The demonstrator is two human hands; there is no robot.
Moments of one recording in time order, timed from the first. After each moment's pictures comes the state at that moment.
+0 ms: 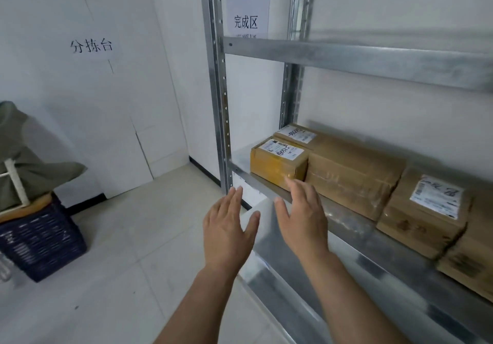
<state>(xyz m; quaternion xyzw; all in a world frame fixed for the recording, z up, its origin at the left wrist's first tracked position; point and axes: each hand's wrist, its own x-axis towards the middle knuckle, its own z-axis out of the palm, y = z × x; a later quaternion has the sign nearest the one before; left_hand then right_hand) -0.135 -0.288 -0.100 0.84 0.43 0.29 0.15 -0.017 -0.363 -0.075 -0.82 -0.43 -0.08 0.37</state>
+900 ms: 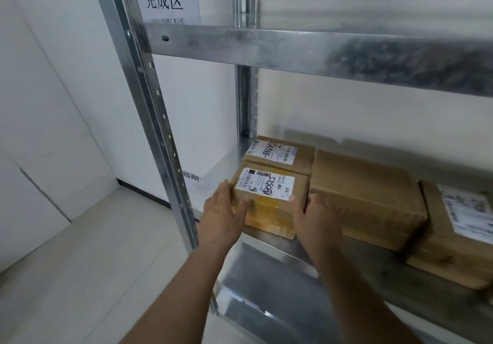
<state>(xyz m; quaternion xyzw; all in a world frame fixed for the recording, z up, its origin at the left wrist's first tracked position) 0.024 -0.068 -0.116 0.88 0.31 0.19 0.30 0.118 -0.215 -0.113 -0.95 -0.13 -0.04 0.30</state>
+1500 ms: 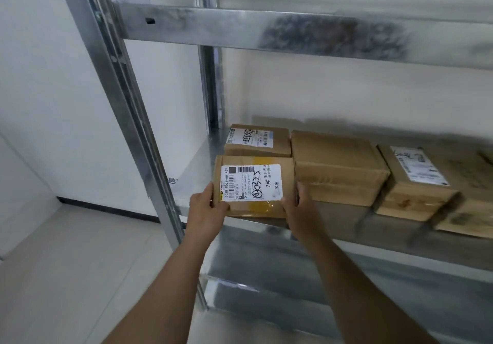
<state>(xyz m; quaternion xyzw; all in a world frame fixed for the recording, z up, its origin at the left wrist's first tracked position) 0.001 -0.025 -0.115 0.80 0.21 0.13 0.54 0.059 -0.202 -0.113 -0.86 -0.06 0.04 0.50</state>
